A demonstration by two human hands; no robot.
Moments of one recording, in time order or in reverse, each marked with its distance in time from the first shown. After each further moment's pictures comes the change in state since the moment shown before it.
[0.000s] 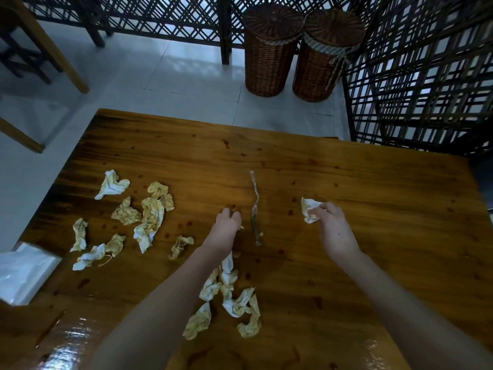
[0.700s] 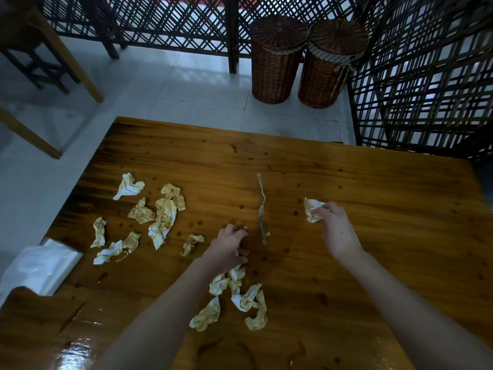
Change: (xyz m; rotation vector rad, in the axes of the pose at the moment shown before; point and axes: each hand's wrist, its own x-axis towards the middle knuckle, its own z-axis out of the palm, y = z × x) left_hand -0.035 -0.017 0.003 0.024 -0.228 0.009; right_hand -0.008 -0.014 -0.012 0.017 -0.007 0.001
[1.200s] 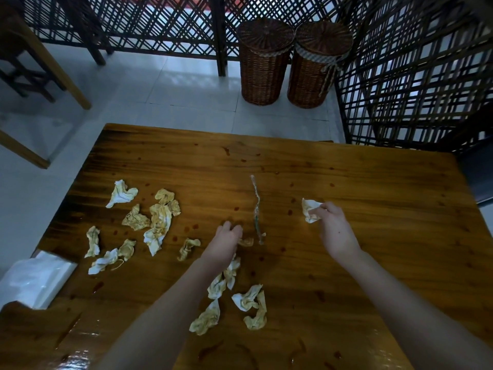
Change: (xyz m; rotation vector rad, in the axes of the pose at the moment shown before) left_hand -0.001 0.008 -0.009 0.021 0.172 0.077; right_hand -0.010 0.000 -0.005 -0.006 0.023 0.041
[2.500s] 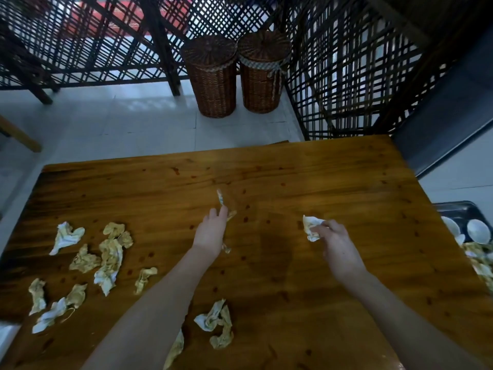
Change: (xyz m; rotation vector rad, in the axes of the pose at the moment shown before) left_hand 0.062 0.086 -0.012 0.213 0.128 0.033; right_hand -0.066 0.086 -0.024 0.036 0.023 0.169
